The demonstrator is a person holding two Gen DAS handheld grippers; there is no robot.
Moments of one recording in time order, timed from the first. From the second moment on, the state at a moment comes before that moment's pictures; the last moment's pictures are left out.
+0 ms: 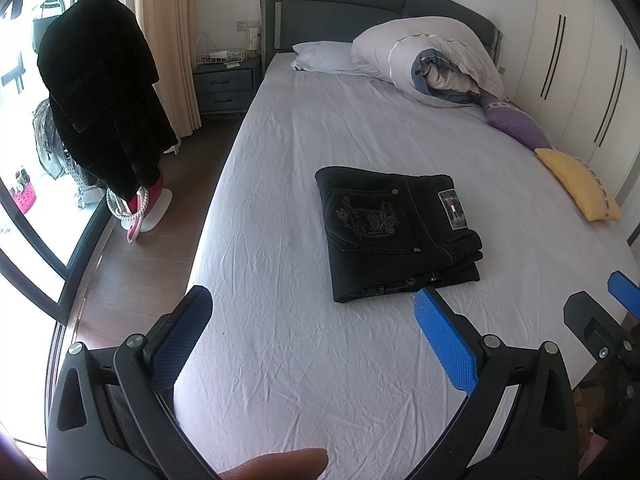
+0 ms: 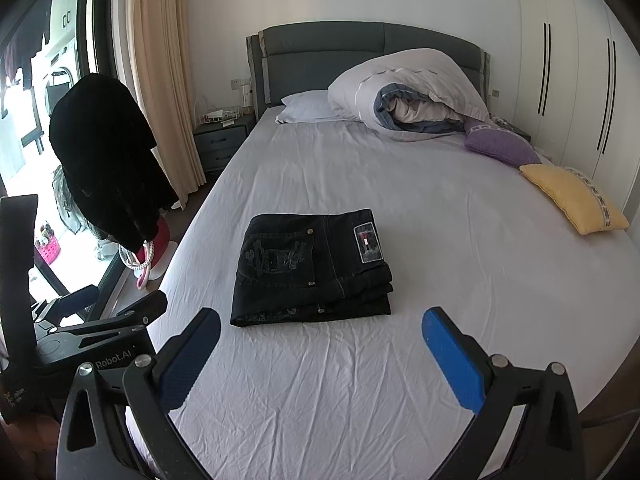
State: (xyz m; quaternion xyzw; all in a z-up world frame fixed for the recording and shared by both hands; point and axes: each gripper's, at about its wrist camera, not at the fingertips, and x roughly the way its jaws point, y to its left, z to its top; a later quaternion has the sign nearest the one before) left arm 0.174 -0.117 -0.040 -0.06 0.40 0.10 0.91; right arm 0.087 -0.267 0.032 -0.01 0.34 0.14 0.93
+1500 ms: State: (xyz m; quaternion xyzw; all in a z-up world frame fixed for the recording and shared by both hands) left arm 0.171 -0.116 -0.051 -0.06 0.40 0.10 0.91; right arm 0.084 -0.269 0.020 -0.01 0.35 0.14 0.93
